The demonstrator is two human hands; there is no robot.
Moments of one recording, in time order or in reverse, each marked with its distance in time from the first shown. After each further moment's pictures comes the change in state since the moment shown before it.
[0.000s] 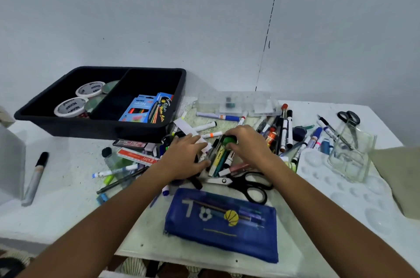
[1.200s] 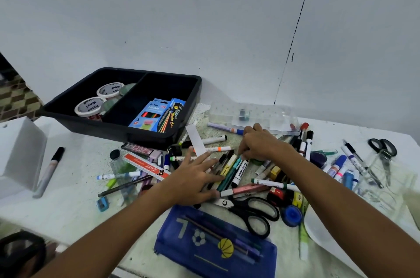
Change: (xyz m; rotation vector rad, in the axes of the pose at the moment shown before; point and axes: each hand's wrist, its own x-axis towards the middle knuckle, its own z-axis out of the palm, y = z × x) left_hand -0.004 0.018 0.003 0.128 -0.093 0.154; right_hand 0.071 0.034 -0.022 -0.282 -0.400 -0.244
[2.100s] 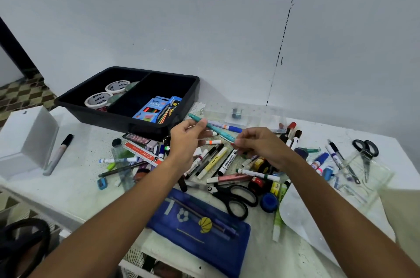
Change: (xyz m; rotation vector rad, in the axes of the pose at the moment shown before) left_hand 0.030 0.061 -0.073 -1.690 0.910 -0.687; right_hand -0.080 0.008 -0.004 1.359 0.134 0.003
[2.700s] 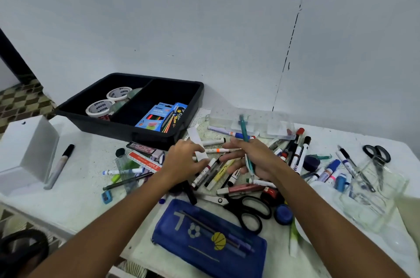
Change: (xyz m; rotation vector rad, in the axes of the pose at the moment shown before) left_hand 0.045 -0.036 -0.067 1.320 -0.270 0.426; right_hand 0.022 -0.007 0.045 0.263 -0.009 0.211
